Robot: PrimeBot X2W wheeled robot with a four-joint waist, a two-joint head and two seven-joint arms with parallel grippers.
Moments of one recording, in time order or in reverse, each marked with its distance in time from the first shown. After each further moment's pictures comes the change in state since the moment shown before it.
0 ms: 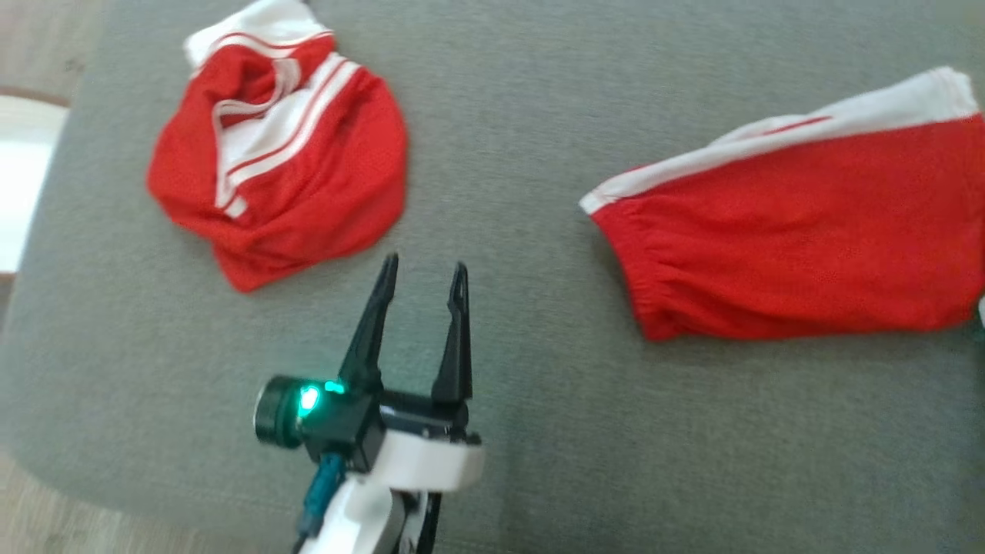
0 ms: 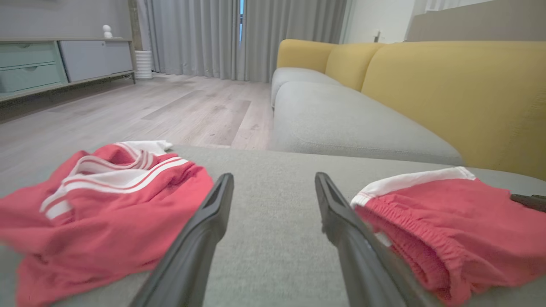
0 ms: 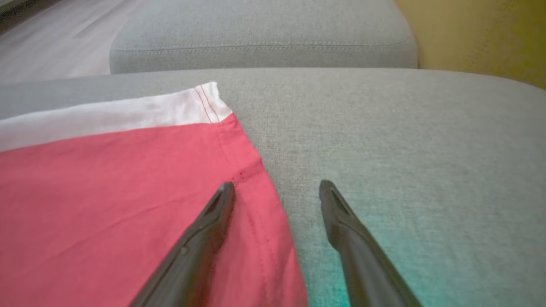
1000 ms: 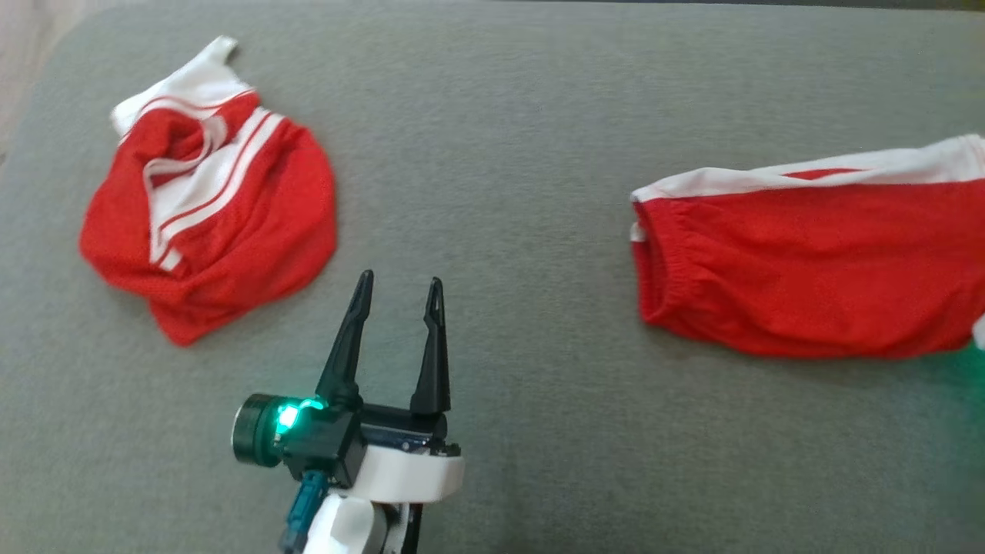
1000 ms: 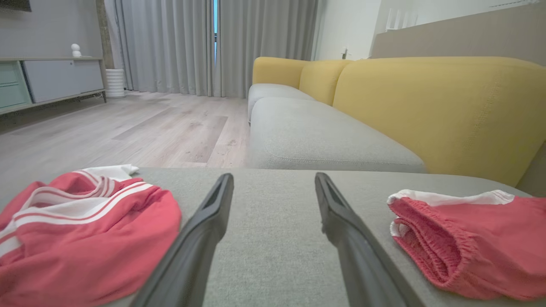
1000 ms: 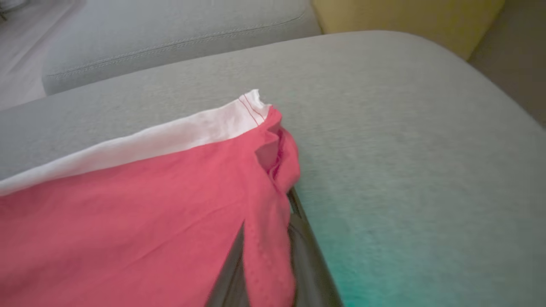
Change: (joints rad) left arm 0.081 -0.011 0.074 -0.022 0.070 -0.029 0.000; right arm -0.018 0.012 0.018 0.168 0.108 0.000 0.040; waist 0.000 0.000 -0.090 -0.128
